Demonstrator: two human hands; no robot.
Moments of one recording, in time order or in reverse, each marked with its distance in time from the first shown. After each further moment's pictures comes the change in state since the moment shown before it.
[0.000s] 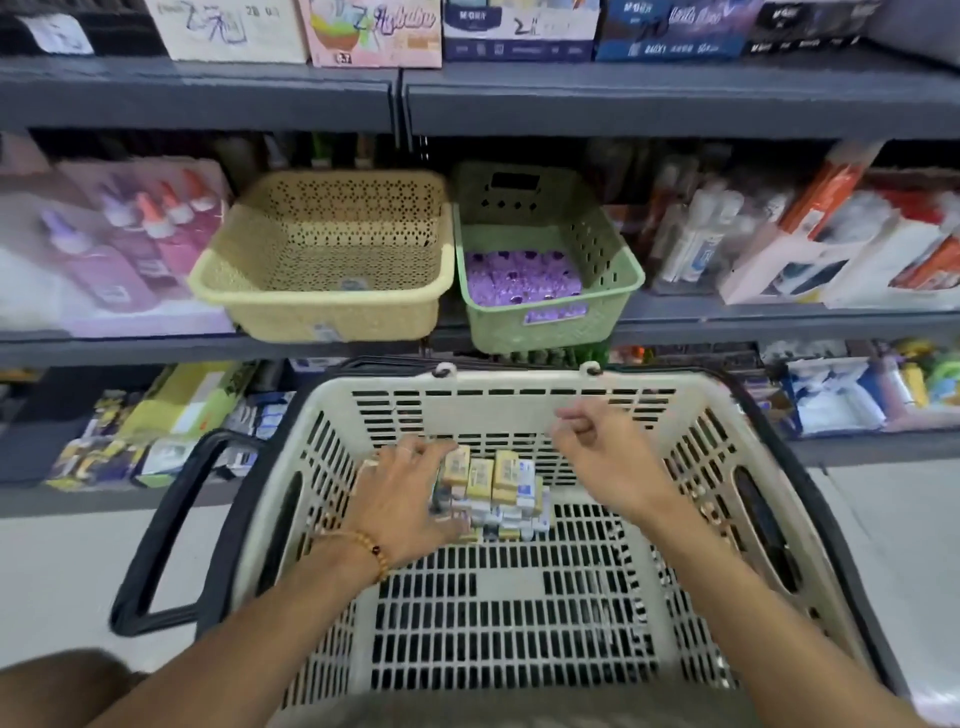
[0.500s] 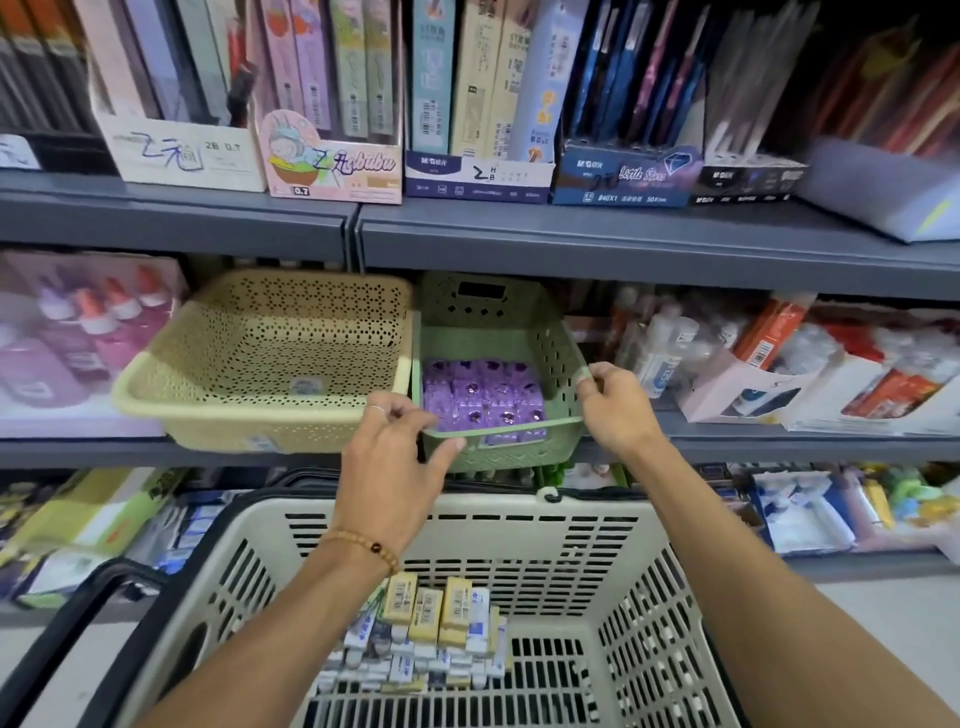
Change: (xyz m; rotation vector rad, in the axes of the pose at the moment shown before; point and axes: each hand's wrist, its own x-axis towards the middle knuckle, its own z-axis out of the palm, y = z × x) left_hand 0.083 0.069 -0.089 -0.368 0.647 -0.036; right_hand 0.147 -0.010 -0.087 -0.005 0.251 0.028
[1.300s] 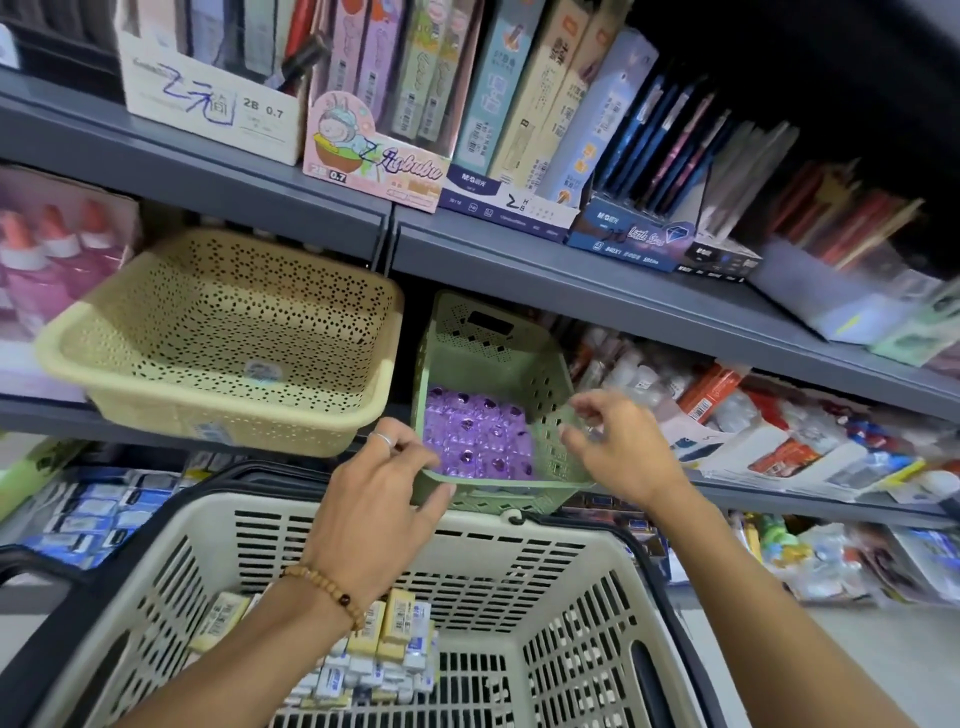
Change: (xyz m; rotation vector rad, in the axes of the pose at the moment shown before) left_hand -0.019 0.000 -0.006 -0.117 -0.066 0.107; right_hand -0.030 -0.033 -0.046 -0.579 -0.016 -0.243
